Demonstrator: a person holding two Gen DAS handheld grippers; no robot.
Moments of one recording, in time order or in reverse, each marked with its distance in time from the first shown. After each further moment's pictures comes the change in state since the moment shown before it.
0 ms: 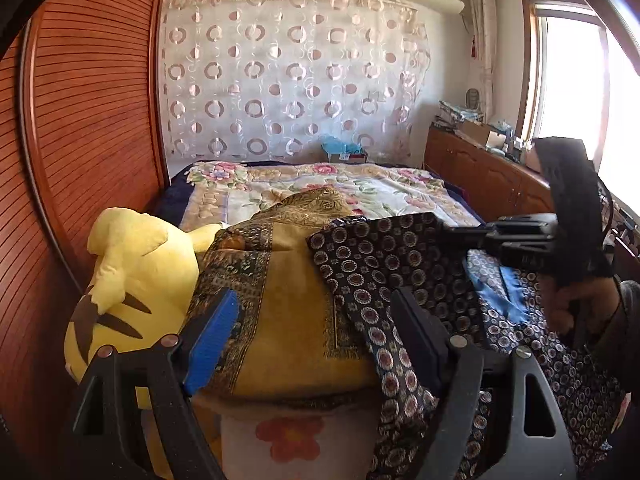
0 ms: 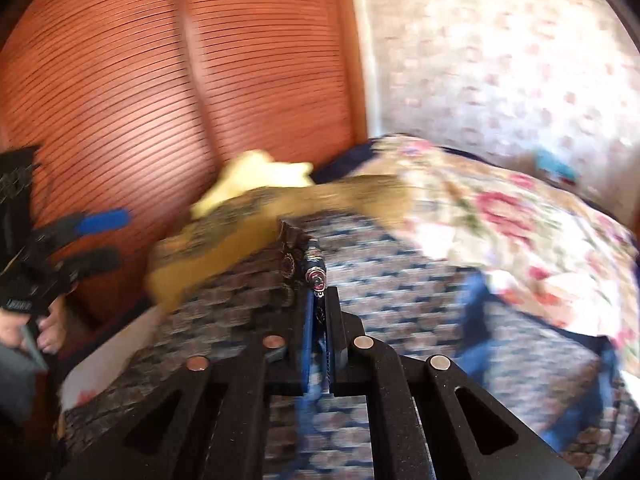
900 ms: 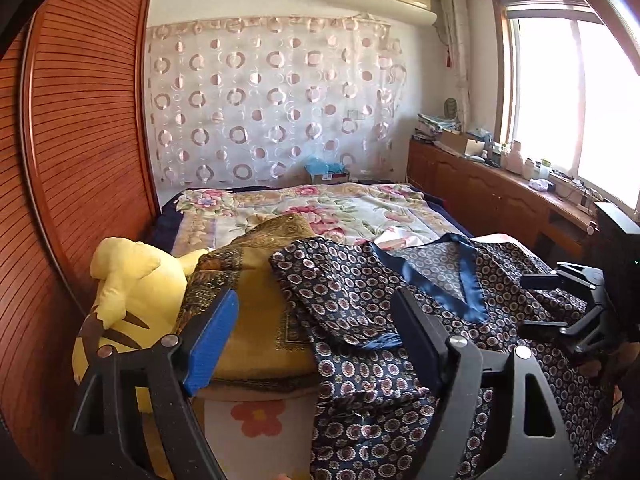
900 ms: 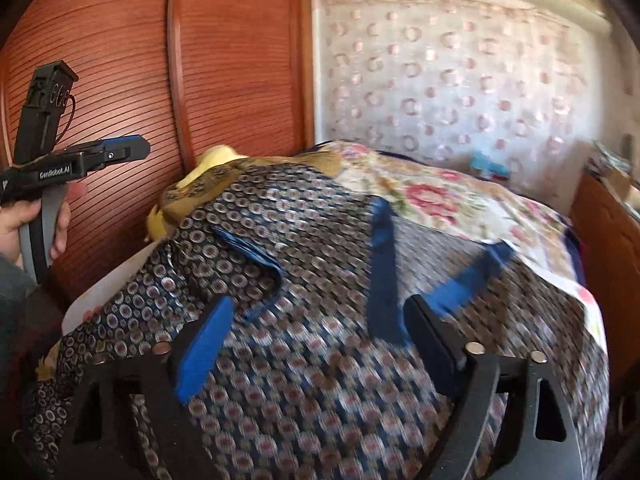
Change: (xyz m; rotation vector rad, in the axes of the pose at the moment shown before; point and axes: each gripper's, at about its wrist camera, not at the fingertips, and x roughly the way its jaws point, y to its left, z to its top) left arm -0.068 -0.036 -0.003 0.054 -0.100 -0.027; right arm -0.198 0.063 -0.124 -0.007 -0.047 -0.161
